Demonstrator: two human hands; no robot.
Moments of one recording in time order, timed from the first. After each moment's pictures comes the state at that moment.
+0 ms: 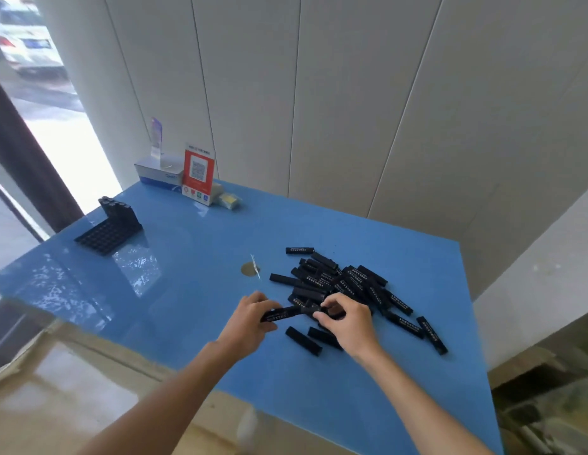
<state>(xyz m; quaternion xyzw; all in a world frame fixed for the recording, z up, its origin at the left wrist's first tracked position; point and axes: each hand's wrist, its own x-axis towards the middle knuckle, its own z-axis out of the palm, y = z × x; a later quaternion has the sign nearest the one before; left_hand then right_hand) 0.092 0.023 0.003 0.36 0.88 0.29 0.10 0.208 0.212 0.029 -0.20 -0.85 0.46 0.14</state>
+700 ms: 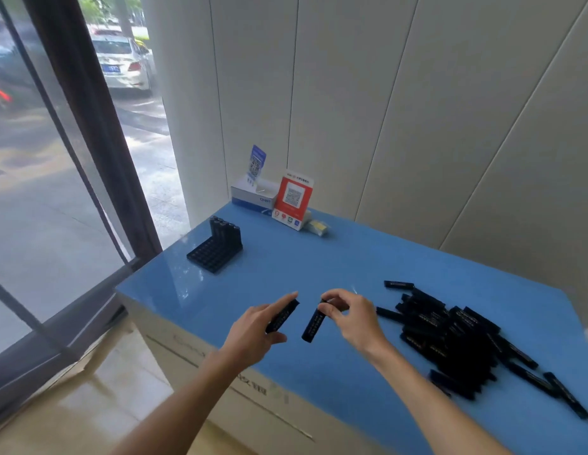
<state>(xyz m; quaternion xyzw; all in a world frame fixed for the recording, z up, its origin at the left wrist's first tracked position) -0.007 -0.189 0.042 0.31 0.90 0.28 0.09 0.067 0.008 0.081 -0.12 -0.85 0.50 0.10</state>
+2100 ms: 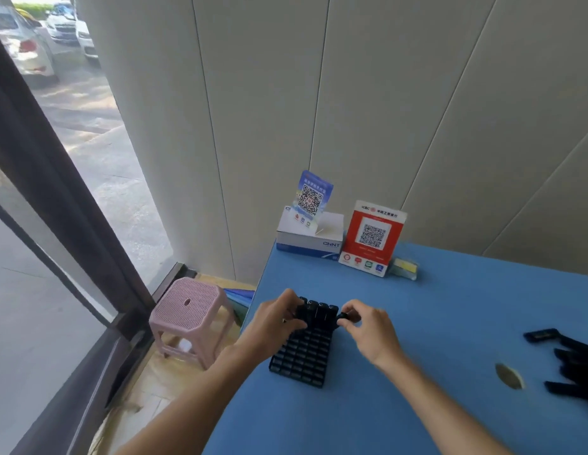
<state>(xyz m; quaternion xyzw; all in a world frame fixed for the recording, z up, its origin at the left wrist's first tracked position) -0.391 -0.296 0.038 0.38 0.83 0.37 0.16 -0.268 -0.119 0.024 -0.26 -0.91 0.32 0.10</state>
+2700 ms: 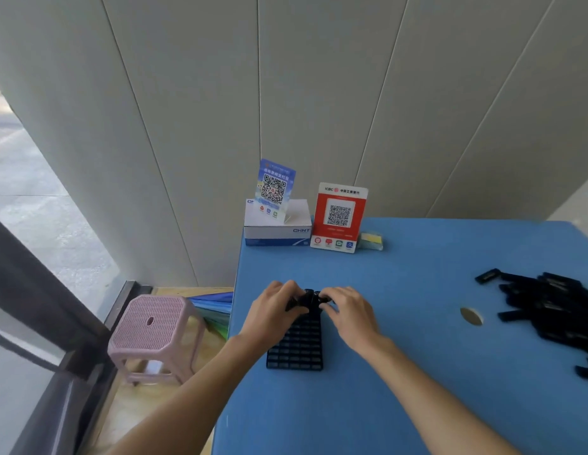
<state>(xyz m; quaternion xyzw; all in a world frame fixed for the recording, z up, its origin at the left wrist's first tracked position) -0.405 -0.278 0.024 0.51 0.78 0.35 0.09 -0.273 -0.155 0.017 -0.29 -0.93 0.17 0.16</state>
